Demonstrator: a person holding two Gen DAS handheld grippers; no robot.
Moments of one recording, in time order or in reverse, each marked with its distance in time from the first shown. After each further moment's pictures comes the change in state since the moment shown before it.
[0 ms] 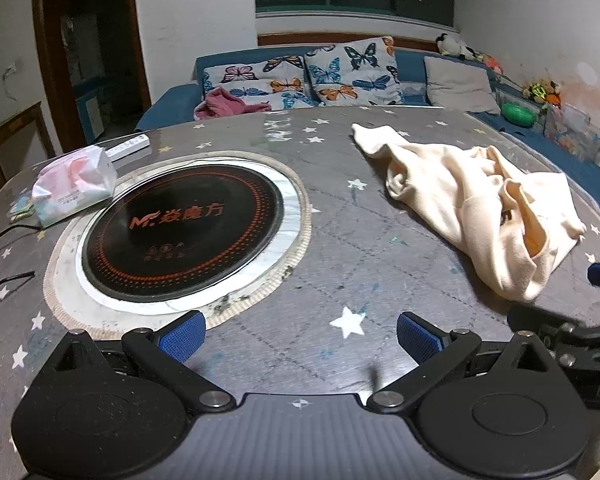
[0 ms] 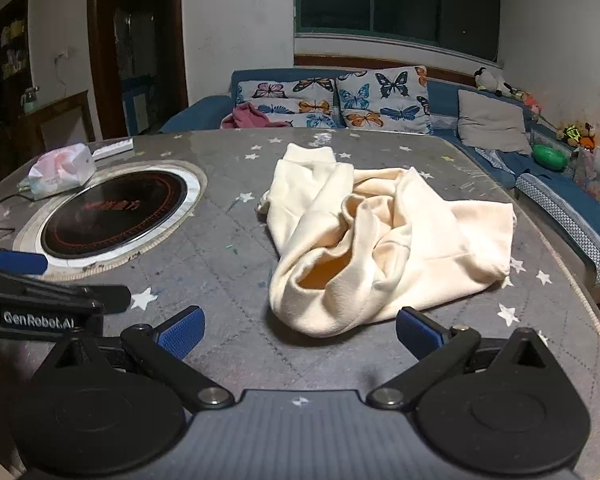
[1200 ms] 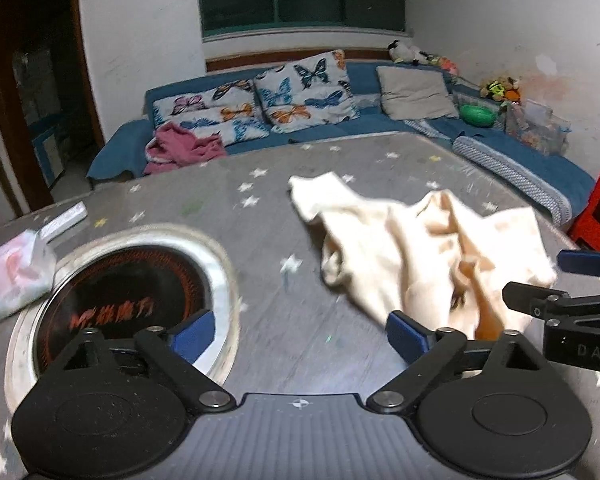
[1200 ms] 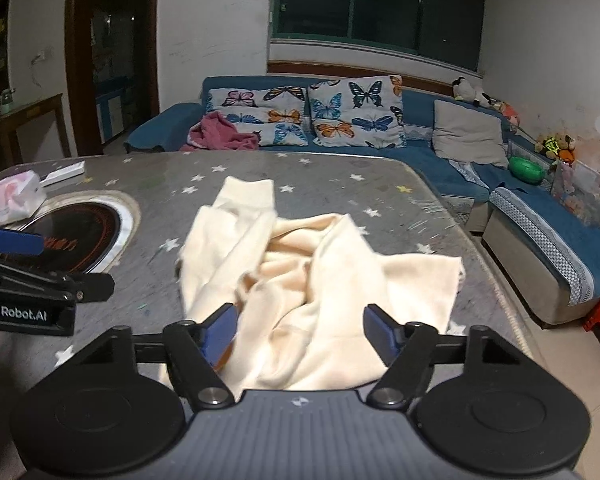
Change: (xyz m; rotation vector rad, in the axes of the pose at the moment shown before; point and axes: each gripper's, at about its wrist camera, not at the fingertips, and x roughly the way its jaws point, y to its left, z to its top) left arm 0.024 -0.049 0.082 0.103 -0.059 -0.109; right arm 0.021 -0.064 0.057 -0.008 -0.004 -0.075
